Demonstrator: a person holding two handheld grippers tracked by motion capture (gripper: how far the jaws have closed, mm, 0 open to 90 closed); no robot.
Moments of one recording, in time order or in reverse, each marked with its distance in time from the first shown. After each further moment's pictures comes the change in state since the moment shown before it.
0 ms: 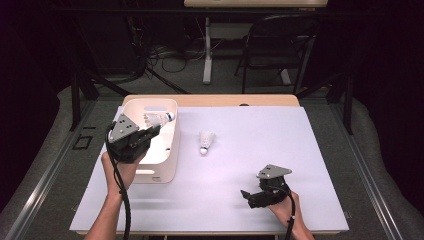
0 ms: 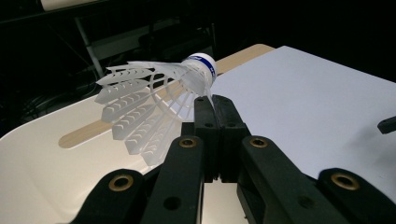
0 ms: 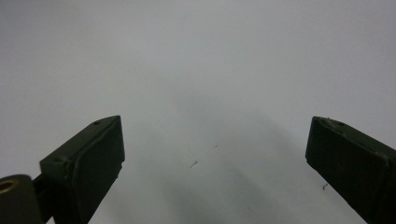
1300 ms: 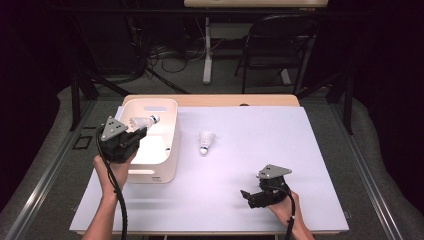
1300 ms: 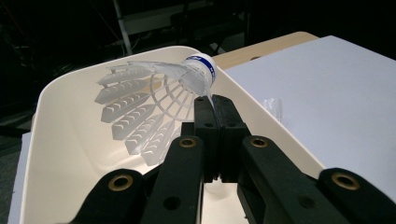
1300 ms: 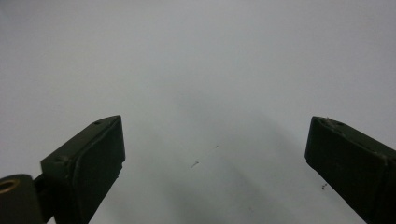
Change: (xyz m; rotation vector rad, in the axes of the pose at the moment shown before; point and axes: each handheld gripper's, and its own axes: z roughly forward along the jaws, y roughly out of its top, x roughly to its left) left arm 0.028 -0.027 0.003 0.064 0.113 -0.099; right arm 0.000 0.000 0.000 -0.002 0.004 -0.002
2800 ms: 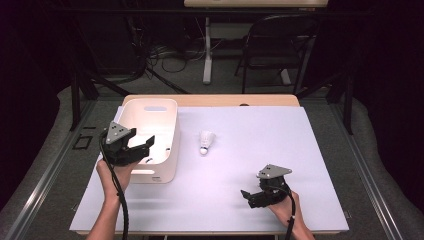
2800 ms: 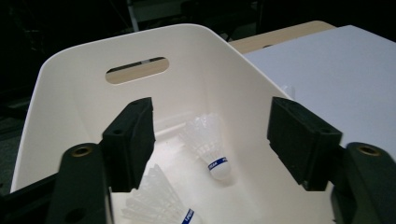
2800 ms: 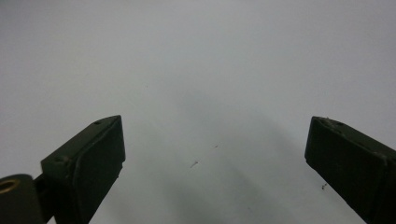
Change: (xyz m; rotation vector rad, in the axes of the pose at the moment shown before) left arm -0.005 -0.012 0.004 0.015 0.031 -0.029; right arm -0.001 0.000 0.000 -0.002 0.001 -0.001
